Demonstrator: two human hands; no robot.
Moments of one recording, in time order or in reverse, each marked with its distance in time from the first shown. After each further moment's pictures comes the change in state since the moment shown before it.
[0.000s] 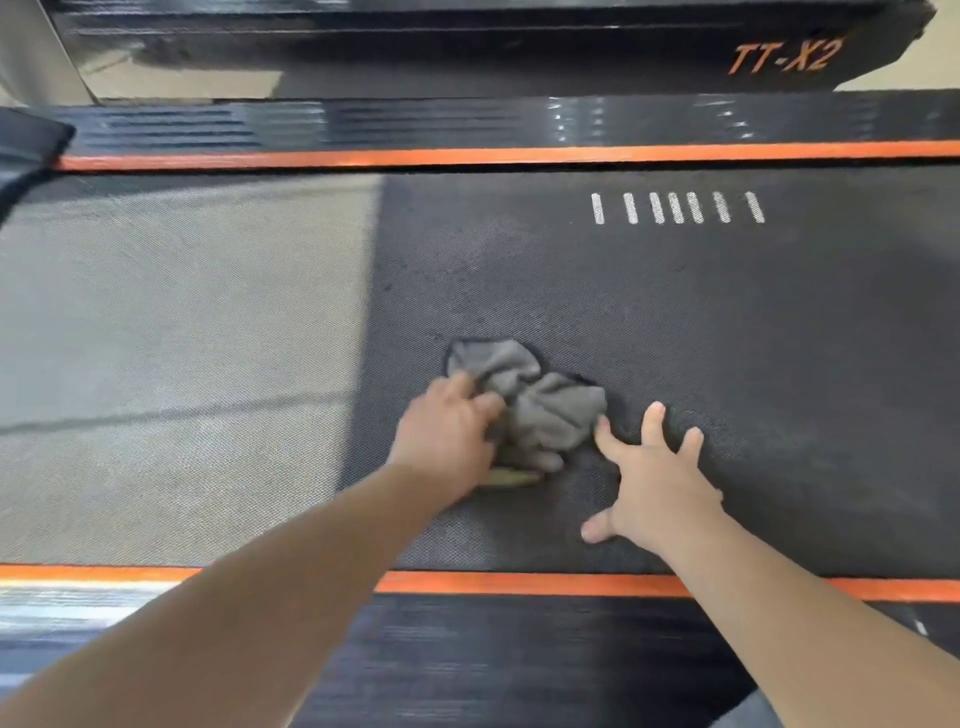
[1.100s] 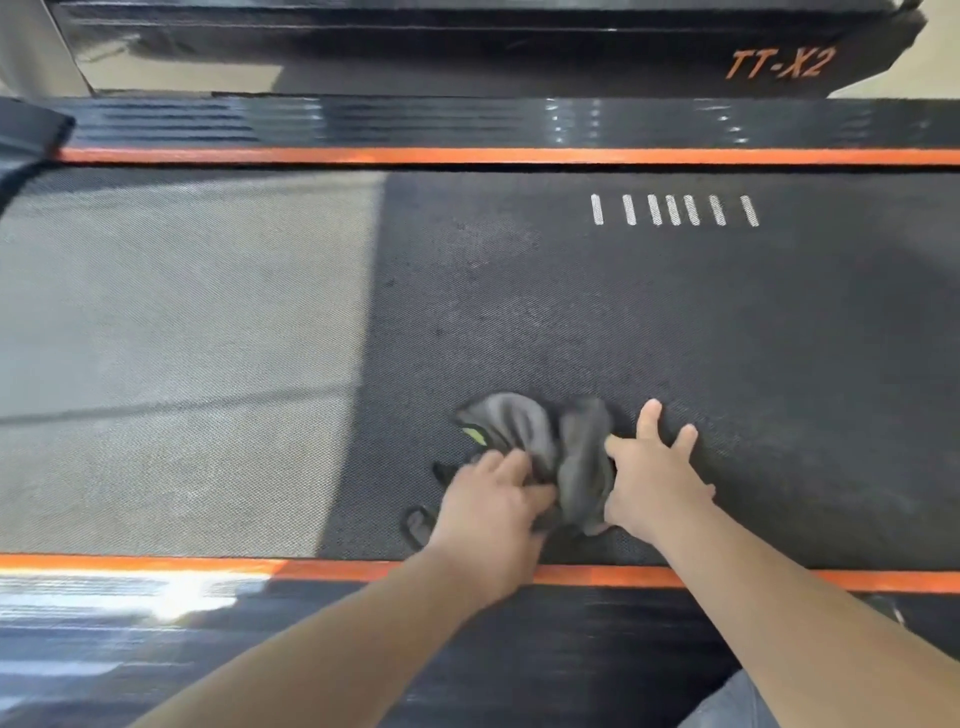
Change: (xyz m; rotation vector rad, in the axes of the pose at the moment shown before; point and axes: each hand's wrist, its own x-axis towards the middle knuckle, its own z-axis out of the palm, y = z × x) left_hand -0.063 0.050 0.025 -0.134 0.112 0.175; right_hand 0.000 -0.006 -0.001 0.019 -0.009 0.033
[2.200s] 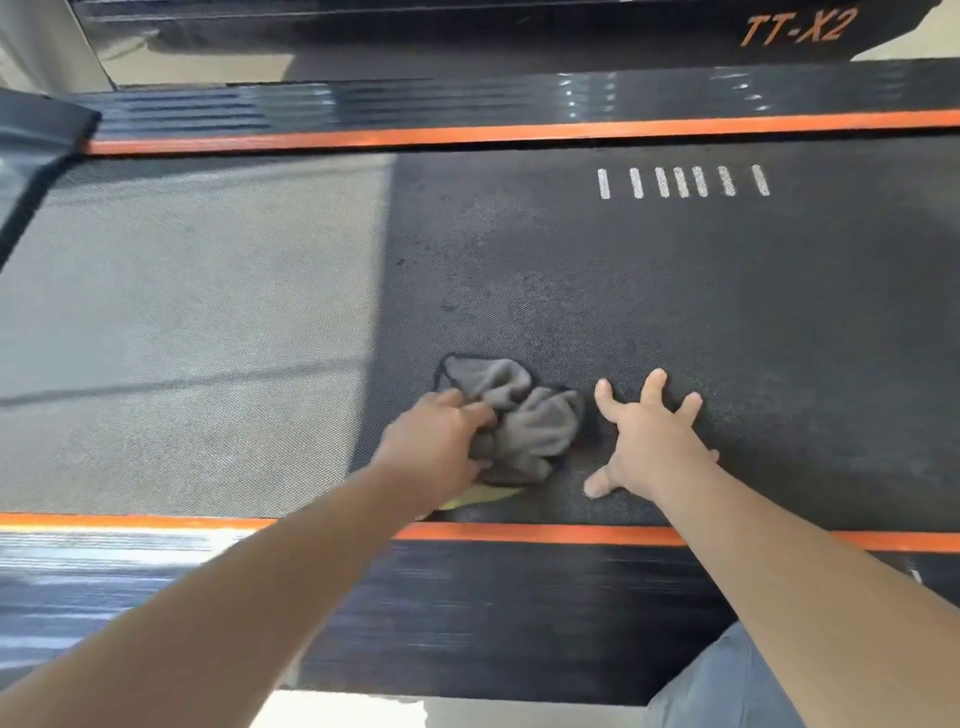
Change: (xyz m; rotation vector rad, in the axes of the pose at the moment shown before) left_hand 0.008 -0.046 -0.048 0.096 -0.299 -0.270; right_hand 0.003 -0.001 -0.002 -0.015 -0.057 0.001
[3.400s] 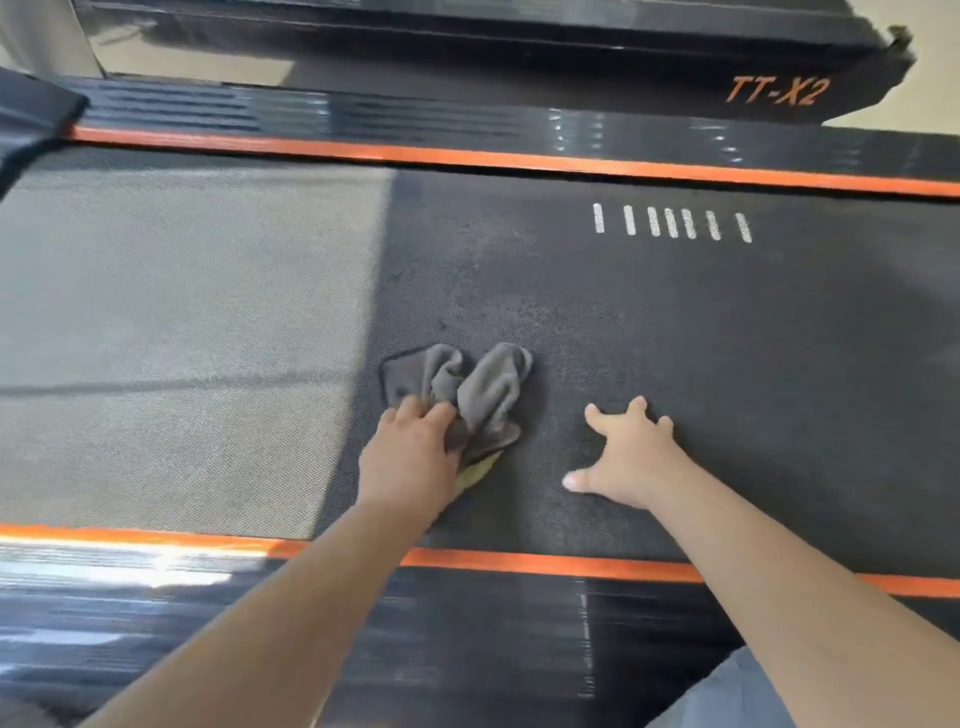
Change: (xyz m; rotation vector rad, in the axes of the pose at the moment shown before) left_hand 0.001 0.001 0.021 -0.121 0.309 -0.217; right_hand 0.009 0.001 -0.006 0.047 0.139 -0.096
